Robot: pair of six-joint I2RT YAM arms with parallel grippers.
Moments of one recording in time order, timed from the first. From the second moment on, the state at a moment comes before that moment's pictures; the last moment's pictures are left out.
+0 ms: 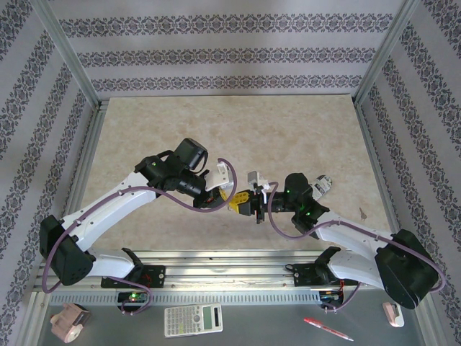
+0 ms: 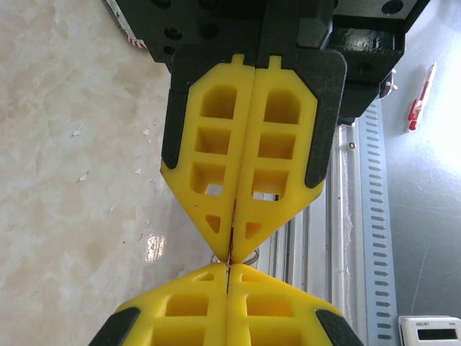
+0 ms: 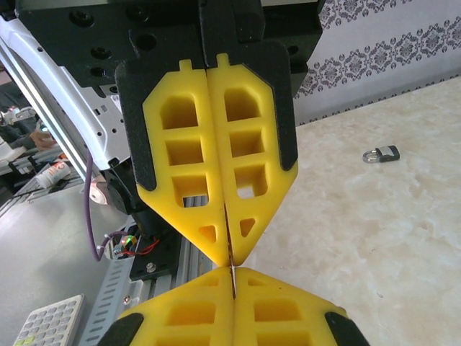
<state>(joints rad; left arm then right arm) -0.70 1.33 1.22 -0.87 0.61 0.44 0.66 1.10 0.40 0.59 -0.88 0.20</state>
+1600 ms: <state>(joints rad) -0.08 1.53 1.12 -0.68 -0.06 -0.26 0.67 1.04 0.59 0.00 -0.63 0.25</state>
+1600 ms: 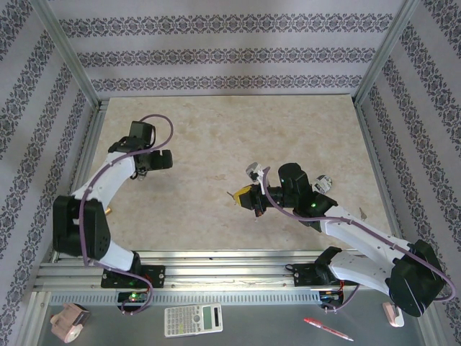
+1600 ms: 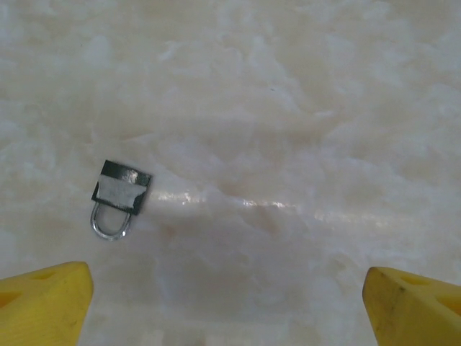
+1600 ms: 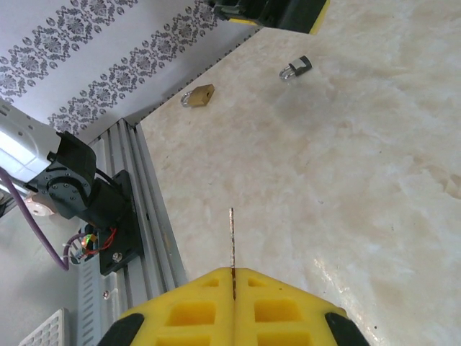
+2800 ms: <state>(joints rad) 0.09 1.89 1.23 -0.72 -0.10 -0.28 0.67 1.01 0.56 0.00 -0.62 0.26</state>
